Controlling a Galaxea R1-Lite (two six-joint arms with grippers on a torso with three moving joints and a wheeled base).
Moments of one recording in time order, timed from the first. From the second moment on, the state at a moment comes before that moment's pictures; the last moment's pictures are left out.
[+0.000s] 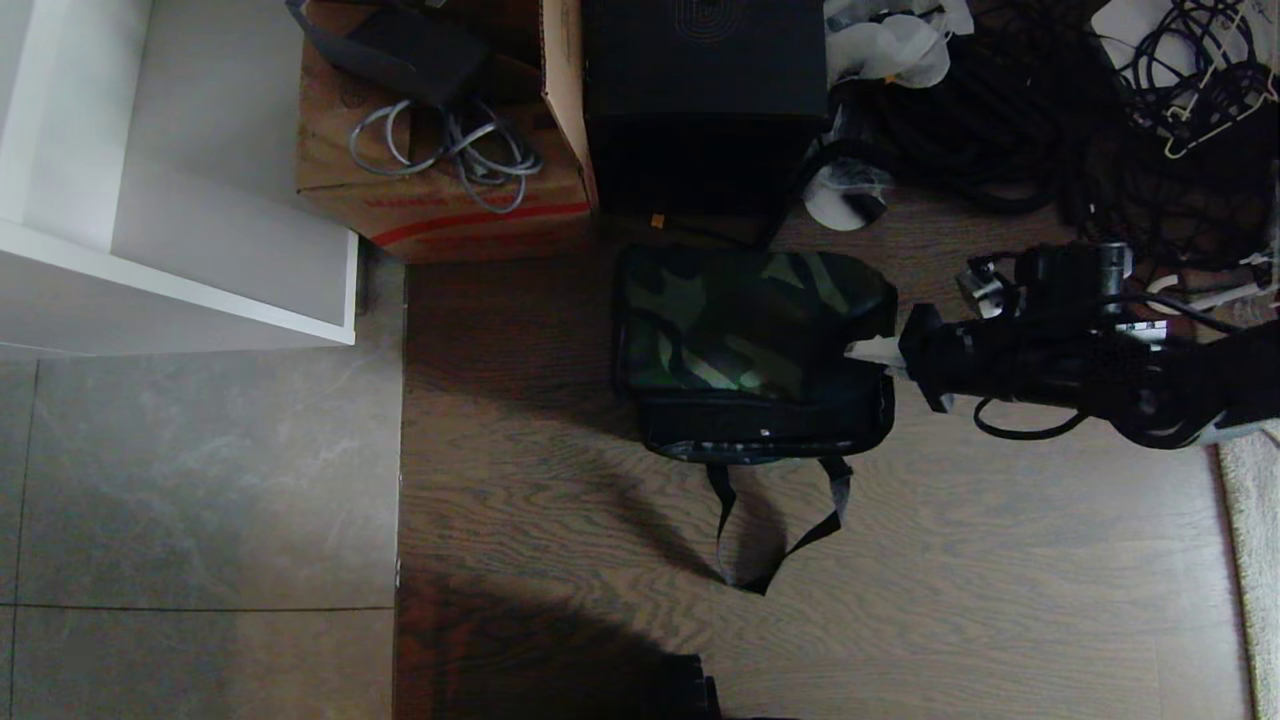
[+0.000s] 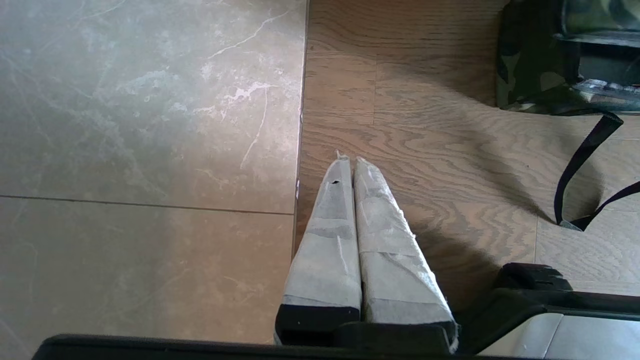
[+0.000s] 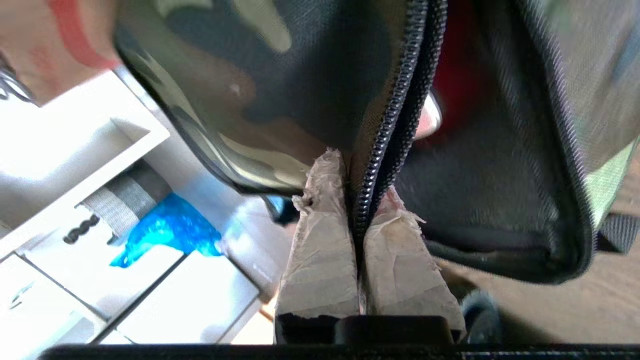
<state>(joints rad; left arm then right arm) 0.00 0.00 0.00 -0.02 0.02 -0.04 0.13 1.92 -1.11 -0.51 0.53 0.77</state>
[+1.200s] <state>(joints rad) 0.00 0.00 0.00 -0.02 0.02 -0.04 0.12 1.89 -1.31 -0.49 0.53 1.13</state>
